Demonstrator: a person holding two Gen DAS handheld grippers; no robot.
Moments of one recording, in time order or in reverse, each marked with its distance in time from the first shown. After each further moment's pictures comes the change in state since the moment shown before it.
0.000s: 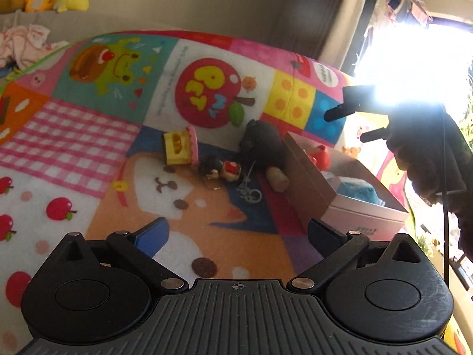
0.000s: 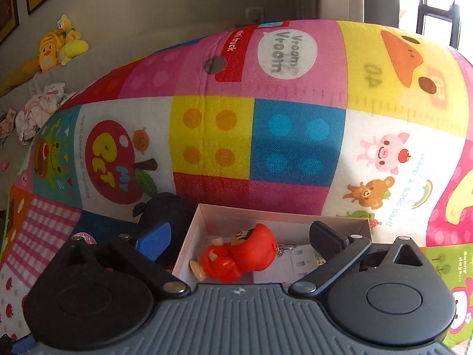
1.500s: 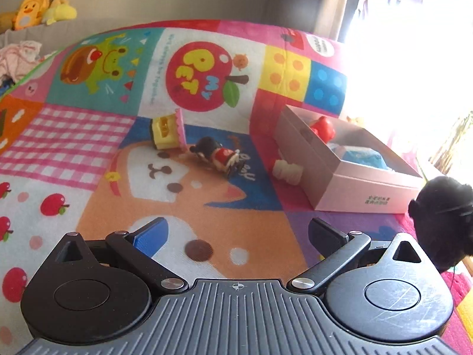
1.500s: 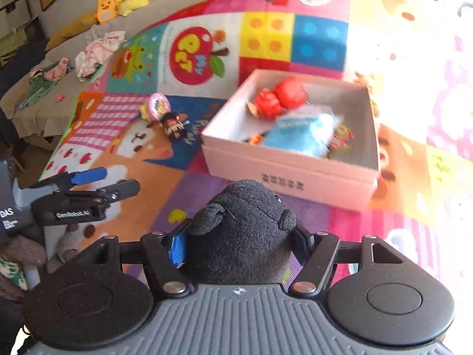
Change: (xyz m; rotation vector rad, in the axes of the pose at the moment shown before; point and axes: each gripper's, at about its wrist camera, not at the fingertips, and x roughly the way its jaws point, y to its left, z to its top) left arm 0.014 -0.028 -0.015 0.139 0.067 0.068; right arm -0.130 -0.011 -0.176 -0.080 0.125 0.160
